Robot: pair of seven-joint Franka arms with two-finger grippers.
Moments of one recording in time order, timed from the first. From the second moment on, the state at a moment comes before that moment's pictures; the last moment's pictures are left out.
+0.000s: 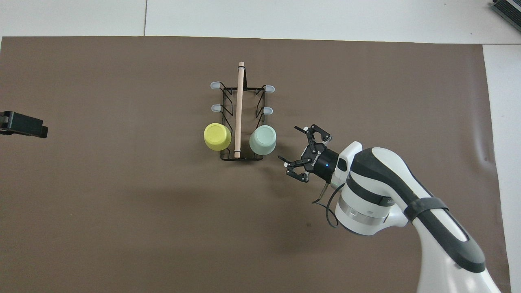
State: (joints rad) left arm -0.11 -0.02 0.10 -1.56 -0.01 1.56 0.12; right arm 0.33 0.17 0.10 -2.22 2.07 2.66 -2.70
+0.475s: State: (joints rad) left arm -0.11 -0.02 0.10 -1.56 -0.01 1.56 0.12; right arm 0.18 0.16 0.10 -2.17 1.66 2.66 -2.70
